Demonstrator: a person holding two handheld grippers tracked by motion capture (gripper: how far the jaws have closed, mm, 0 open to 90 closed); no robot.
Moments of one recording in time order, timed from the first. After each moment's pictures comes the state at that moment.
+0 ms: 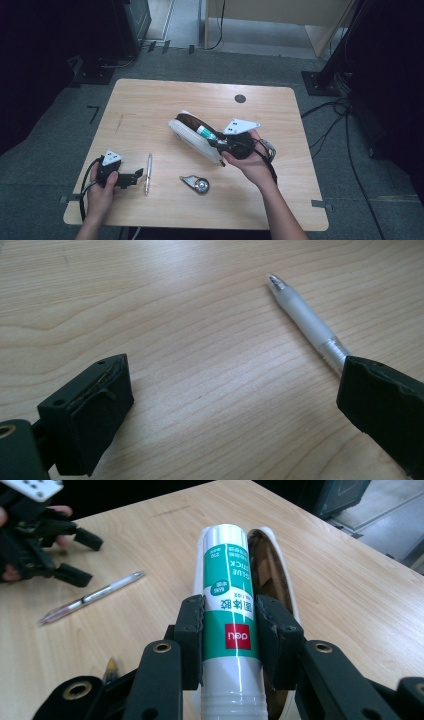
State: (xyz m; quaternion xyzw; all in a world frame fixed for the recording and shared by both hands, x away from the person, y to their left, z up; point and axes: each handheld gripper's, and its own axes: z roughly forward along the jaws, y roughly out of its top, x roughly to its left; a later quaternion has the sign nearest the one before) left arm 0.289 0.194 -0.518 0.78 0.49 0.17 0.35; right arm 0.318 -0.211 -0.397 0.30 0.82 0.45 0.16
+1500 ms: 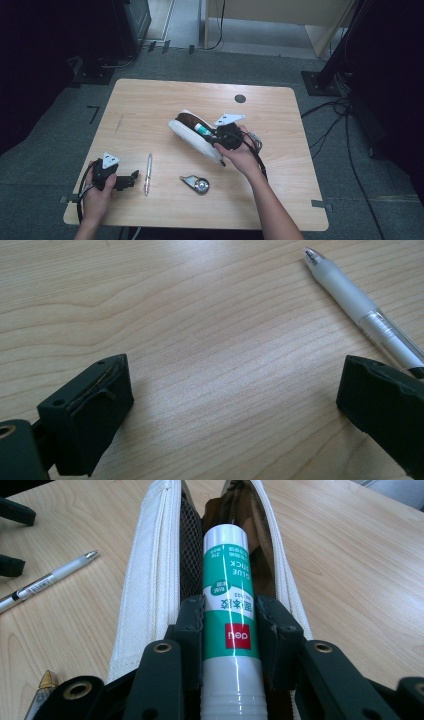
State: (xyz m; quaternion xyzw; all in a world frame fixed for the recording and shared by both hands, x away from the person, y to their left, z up) left arm 0.281 0.198 -0.519 0.78 0.50 0.20 0.31; right arm 0.366 -0.195 -0.441 0.34 0.83 0.41 0.14
